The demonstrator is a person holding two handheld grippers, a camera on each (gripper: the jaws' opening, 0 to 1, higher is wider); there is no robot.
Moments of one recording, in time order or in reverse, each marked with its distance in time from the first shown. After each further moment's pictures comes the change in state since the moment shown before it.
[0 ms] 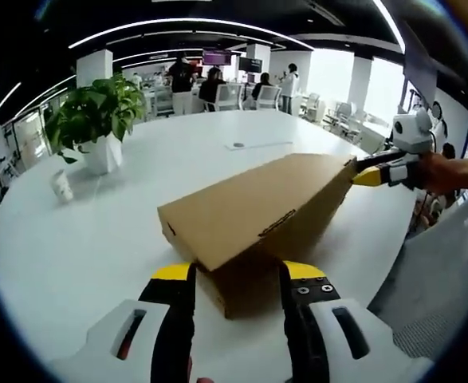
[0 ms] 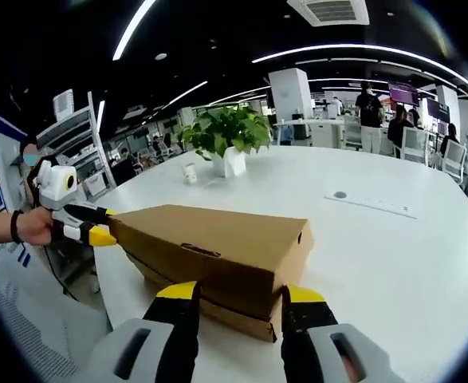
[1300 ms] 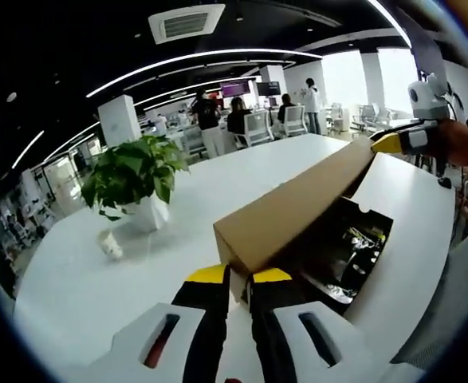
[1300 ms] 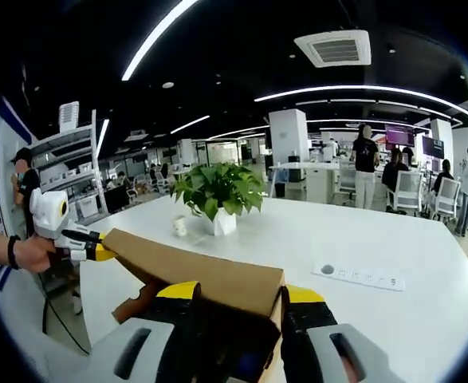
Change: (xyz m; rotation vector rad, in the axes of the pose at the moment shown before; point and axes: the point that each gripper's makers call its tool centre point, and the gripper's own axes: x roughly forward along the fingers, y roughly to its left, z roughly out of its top) left arm -0.006 0.059 0.088 0.144 -0.156 0.235; right arm 0.005 -0.013 0.129 -0.069 -0.216 -0.046
